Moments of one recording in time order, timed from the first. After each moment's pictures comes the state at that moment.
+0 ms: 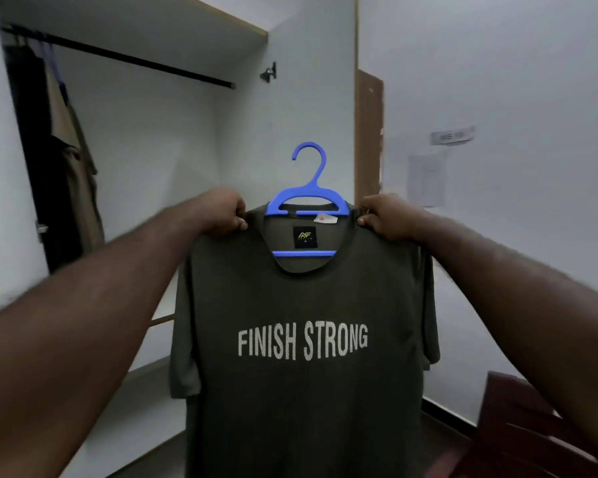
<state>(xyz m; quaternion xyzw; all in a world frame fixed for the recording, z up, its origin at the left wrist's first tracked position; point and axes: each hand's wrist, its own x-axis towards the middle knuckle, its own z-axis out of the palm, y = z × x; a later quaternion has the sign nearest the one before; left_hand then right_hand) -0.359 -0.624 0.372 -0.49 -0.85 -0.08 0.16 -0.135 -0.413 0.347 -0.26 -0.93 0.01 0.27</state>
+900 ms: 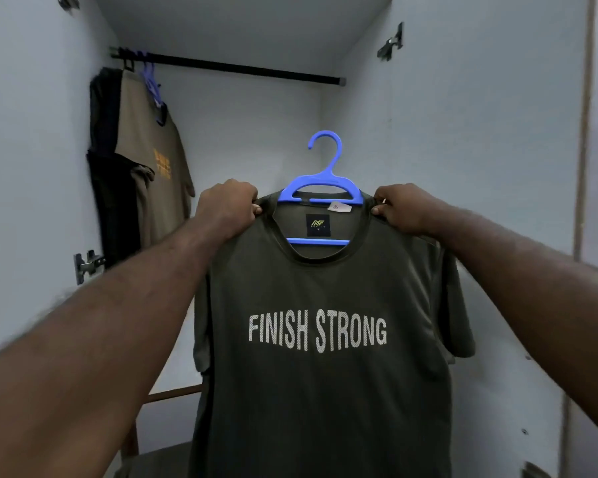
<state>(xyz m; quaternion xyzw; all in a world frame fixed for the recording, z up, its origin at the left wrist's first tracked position) -0.663 -0.490 0.408 -0.26 -0.87 -0.08 0.40 -0.529 -0.215 0.403 -0.10 -0.94 0.03 0.33</state>
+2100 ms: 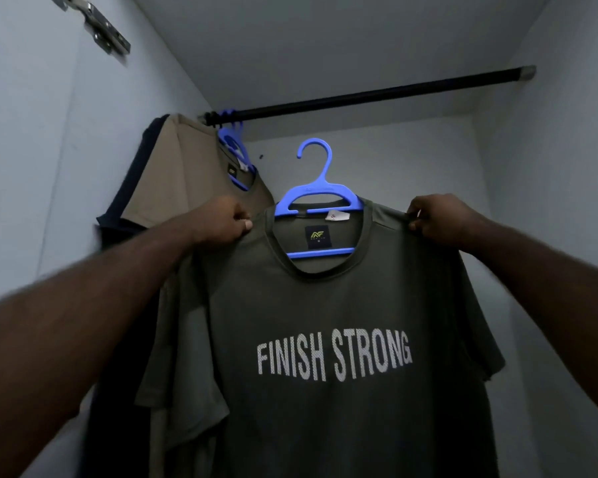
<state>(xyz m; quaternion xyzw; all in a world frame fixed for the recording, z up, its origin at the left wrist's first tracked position) -0.985 -0.524 0.532 -0.13 -0.90 -0.12 0.39 -1.018 -0.171 0.529 0.08 -0.89 0.11 0.44</state>
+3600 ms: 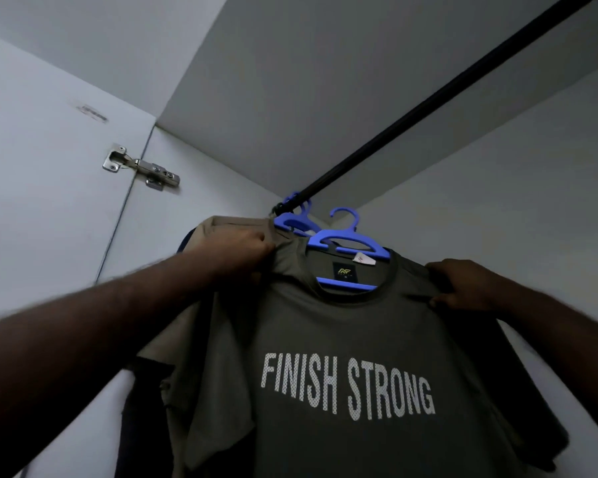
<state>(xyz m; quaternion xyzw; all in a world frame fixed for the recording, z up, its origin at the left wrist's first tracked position) -1.049 -0.547 0.653 0.11 -0.74 0.51 0.42 -1.314 -0.274 0.605 0.34 -0.81 0.15 0.44</state>
